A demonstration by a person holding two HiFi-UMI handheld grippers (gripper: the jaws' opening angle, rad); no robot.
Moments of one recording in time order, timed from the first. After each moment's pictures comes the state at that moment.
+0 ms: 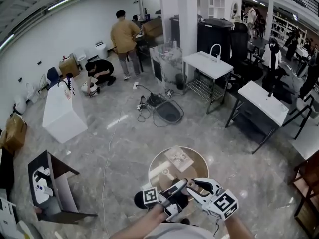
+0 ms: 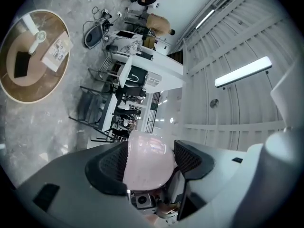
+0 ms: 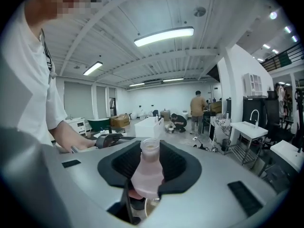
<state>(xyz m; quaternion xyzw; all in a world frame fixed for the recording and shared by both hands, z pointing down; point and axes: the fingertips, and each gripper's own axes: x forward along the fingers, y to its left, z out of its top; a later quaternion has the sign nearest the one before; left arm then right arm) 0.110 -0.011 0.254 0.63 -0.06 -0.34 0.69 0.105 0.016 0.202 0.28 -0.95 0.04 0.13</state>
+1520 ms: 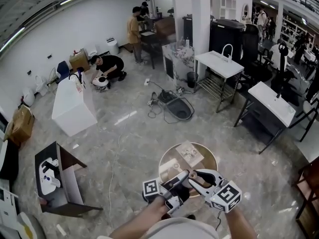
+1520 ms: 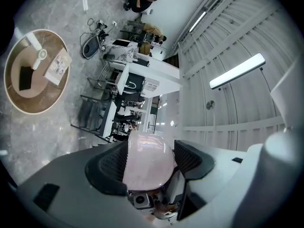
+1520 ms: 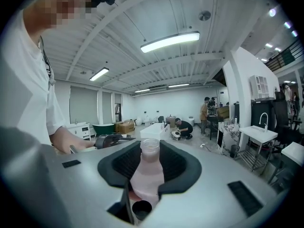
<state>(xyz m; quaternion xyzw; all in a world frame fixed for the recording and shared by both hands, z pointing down) 0.039 0.010 0.228 0.64 -0.09 -0.35 0.67 0.038 0.038 0.176 0.25 -0.96 0.03 0.09</state>
